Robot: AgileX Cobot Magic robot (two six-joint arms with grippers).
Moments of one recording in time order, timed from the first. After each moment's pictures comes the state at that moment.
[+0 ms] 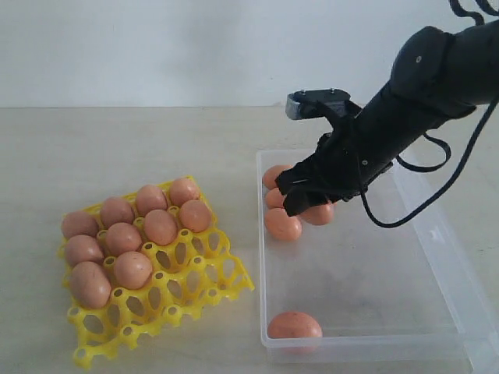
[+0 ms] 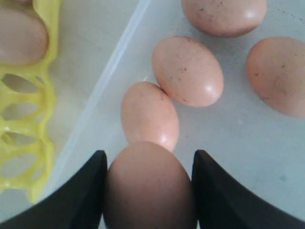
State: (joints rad) left arm 0.04 0.00 0.00 0.03 0.36 -0.09; right arm 0.24 1.83 -1.17 0.56 0.67 -0.52
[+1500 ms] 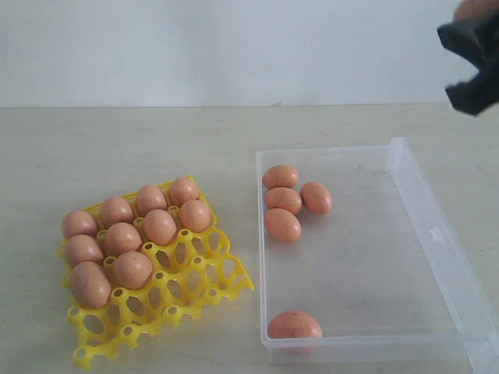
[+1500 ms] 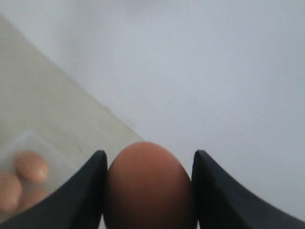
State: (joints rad) left arm 0.04 0.00 0.00 0.03 0.36 -0.09; right arm 0.24 0.96 -0.78 -0.59 0.15 0.10
